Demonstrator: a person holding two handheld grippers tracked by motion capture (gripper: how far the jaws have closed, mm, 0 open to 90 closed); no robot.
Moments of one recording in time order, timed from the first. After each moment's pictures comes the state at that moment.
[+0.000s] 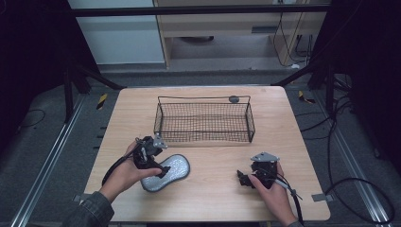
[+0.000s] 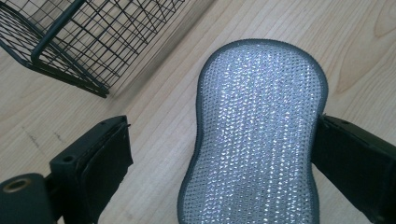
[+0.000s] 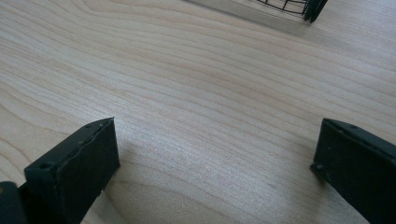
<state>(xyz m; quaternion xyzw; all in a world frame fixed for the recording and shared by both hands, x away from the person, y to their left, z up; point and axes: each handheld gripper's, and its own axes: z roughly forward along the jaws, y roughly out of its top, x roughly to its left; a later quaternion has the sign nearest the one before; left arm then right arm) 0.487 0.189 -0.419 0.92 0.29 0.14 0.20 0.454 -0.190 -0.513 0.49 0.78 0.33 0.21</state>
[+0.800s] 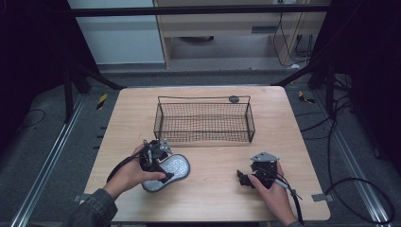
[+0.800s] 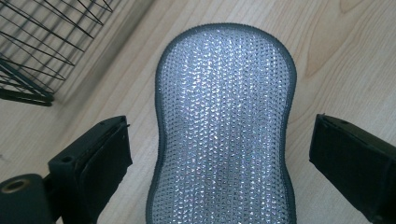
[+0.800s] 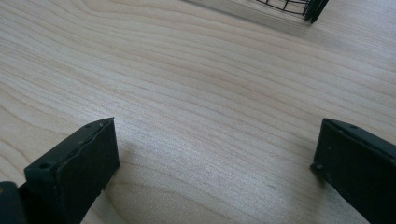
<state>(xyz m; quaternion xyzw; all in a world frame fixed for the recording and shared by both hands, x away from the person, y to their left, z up) 0.490 0.178 -0.437 0.95 0.25 0.09 0.17 0.454 -0.189 -0.513 0.49 0.78 0.33 0.21</state>
